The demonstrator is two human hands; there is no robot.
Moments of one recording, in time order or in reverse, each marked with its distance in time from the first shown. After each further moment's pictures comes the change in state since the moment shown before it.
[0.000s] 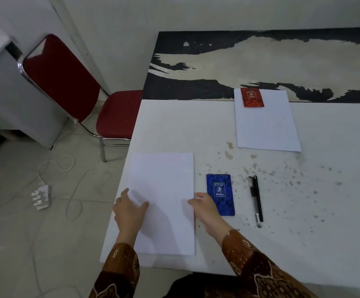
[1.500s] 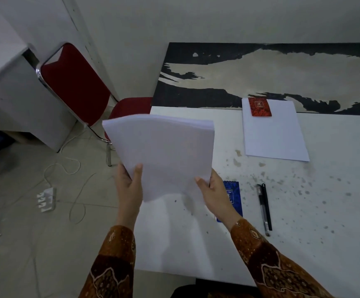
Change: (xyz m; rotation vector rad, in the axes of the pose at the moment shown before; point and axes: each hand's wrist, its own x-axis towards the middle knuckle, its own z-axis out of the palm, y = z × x) left_hand 0.006 0.060 -0.049 -0.884 0.055 0.458; right_hand -0.011 -0.050 -0.001 0.065 -0.094 -0.684
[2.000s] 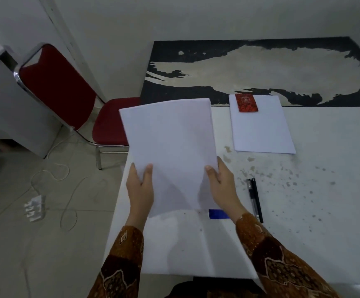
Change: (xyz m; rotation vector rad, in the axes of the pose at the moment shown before) left_hand -0.010 -0.010 0.038 0.235 -0.034 -0.053; right_hand 0.001 -0.003 -0.038 -0.212 0.199 -0.151
